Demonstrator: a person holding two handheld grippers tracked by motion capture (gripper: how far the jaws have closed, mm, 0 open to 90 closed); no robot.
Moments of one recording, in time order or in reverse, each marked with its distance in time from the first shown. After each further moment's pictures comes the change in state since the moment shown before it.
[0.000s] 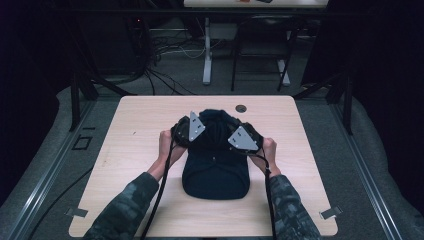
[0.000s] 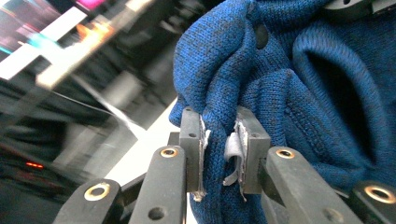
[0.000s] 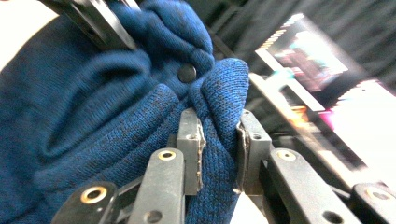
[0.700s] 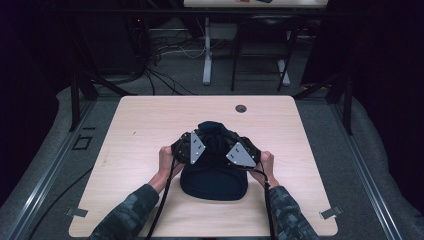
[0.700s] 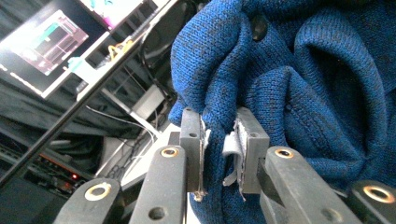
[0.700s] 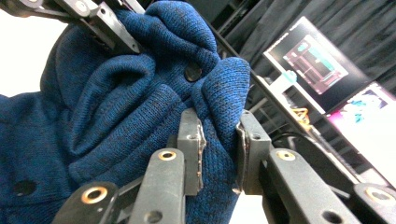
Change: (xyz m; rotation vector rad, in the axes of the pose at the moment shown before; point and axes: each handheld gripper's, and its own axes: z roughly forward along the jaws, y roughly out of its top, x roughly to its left) left arm -0.046 -0.048 -0.012 0.001 0.001 0.047; right arm 0.040 -0.023 -0.020 -0.010 0.055 -0.001
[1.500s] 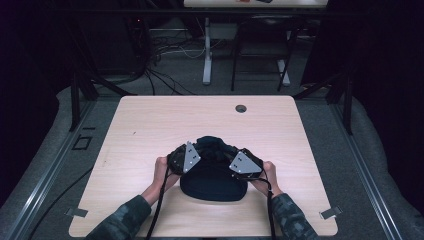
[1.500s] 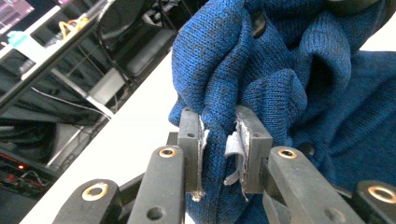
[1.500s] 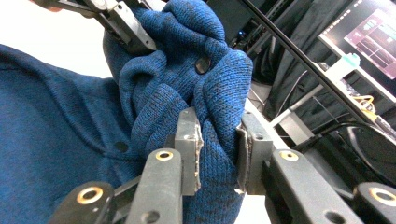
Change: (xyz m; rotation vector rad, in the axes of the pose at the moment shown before) left arm -0.010 -0.011 -0.027 0.052 -0.172 -0.063; right arm 0.009 -0.005 -0.025 0.045 0.206 0.066
